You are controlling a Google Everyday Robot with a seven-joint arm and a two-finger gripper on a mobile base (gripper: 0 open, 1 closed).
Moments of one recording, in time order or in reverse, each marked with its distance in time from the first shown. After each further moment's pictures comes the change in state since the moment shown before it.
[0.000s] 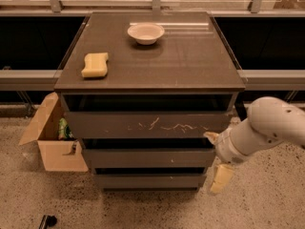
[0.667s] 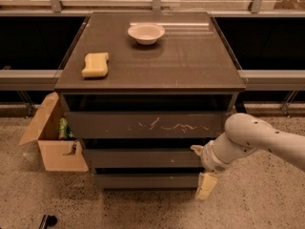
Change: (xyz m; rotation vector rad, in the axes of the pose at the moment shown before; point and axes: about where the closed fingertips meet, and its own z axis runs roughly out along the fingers) arm 0.012 -0.003 0.096 -0.102 -0.015 -0.020
